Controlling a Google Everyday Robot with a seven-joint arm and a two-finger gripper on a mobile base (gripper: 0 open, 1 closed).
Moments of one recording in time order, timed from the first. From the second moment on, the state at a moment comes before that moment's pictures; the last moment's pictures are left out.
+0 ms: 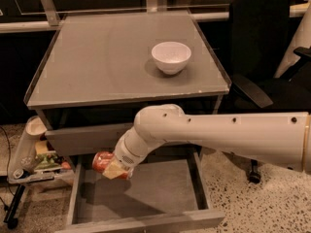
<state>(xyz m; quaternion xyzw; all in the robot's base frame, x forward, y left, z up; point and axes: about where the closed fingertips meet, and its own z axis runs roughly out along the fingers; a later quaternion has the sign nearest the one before) 0.474 0.115 0.639 -0.57 0.76 0.23 0.20</state>
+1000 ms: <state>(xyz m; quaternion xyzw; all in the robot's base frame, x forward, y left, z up) 0.487 0.158 0.753 -0.63 0.72 0.19 0.23</state>
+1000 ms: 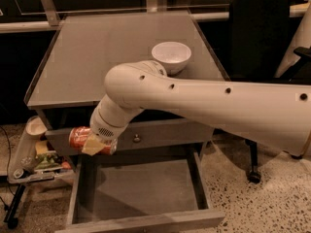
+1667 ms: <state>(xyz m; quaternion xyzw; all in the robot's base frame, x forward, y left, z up) 0.524 0.149 0.847 -0.61 0.73 0.14 0.29</state>
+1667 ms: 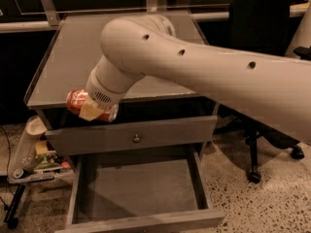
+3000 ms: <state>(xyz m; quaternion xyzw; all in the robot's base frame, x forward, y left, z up) 0.640 0.165 0.904 -0.62 0.72 0.13 0.29</state>
